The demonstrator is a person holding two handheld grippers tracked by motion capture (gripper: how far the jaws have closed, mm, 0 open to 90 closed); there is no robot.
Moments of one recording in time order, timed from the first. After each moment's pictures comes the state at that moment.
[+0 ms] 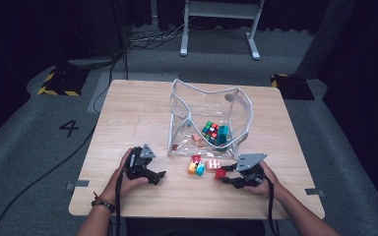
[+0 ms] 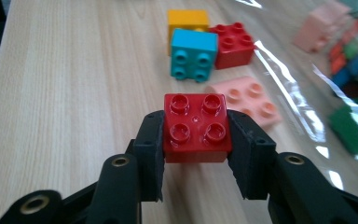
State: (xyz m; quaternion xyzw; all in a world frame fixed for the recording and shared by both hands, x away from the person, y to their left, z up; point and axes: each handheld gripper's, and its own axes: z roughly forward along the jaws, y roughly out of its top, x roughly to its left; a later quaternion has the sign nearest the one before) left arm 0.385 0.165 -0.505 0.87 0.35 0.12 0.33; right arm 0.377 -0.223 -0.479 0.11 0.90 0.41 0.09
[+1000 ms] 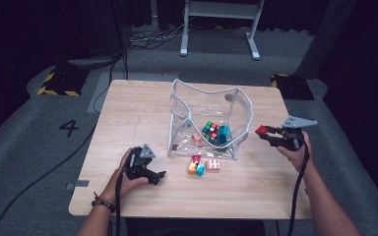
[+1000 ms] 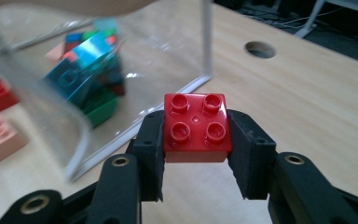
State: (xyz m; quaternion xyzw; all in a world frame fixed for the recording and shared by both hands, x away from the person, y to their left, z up) left arm 0.385 0.165 -0.505 0.87 0.35 0.12 0.33; right arm 0.464 -0.342 -0.430 0.34 0.81 0.44 0.21
